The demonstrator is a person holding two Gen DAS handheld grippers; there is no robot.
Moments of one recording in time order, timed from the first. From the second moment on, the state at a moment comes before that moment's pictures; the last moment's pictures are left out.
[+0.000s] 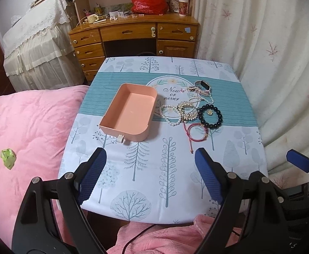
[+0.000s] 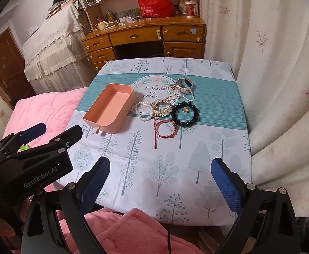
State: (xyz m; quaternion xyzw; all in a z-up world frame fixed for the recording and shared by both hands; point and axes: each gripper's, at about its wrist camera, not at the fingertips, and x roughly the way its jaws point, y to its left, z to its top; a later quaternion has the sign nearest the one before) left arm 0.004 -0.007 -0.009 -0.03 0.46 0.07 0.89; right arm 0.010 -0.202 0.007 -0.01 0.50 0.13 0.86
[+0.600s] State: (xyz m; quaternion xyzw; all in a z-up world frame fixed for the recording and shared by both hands) left arm 0.007 -0.005 -0.011 -0.02 0.46 0.06 0.89; right arm 0.008 -0.207 0.005 0.00 0.51 0.12 0.85
